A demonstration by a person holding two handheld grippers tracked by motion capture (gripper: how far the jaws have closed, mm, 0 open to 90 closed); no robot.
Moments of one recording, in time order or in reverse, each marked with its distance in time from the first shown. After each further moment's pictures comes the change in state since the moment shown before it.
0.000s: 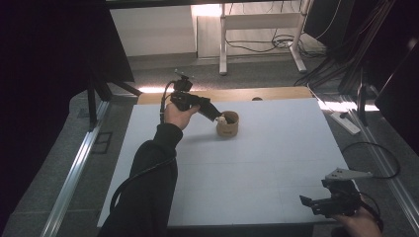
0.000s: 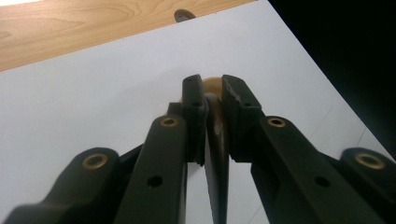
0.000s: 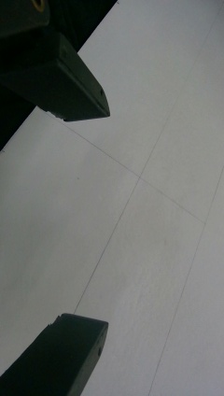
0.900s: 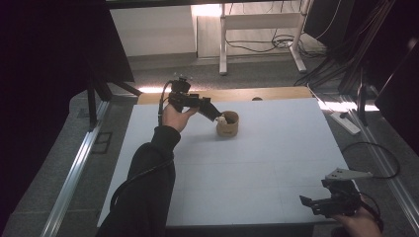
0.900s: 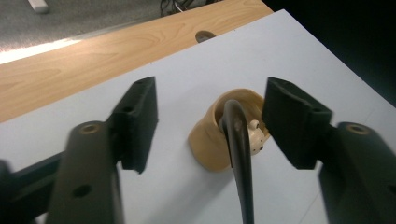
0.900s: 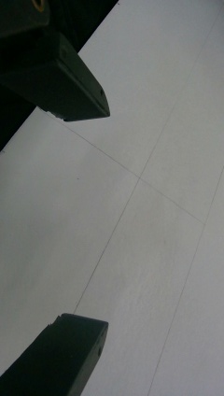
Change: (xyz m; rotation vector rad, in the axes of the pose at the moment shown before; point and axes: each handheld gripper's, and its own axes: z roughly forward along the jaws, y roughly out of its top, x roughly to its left) left arm -0.002 -0.008 -0.007 -0.088 0.117 0.128; right arm 0.000 0.000 0.000 -0.002 0.002 -0.002
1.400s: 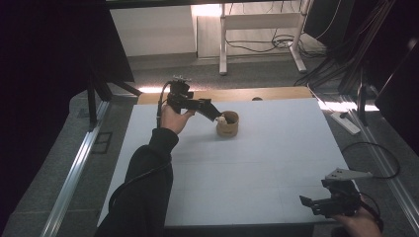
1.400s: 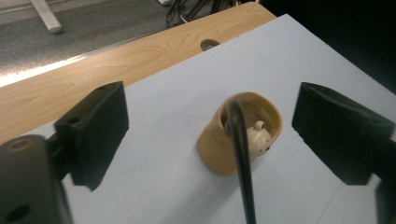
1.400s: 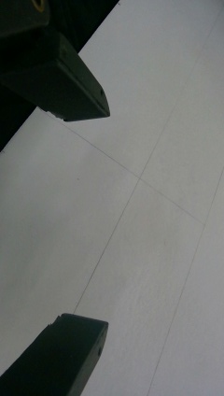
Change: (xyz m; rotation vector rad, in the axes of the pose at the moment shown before) left arm -0.002 -0.006 -0.006 -0.039 0.039 0.048; right arm 0.000 0.000 0.000 0.000 0.000 -0.002
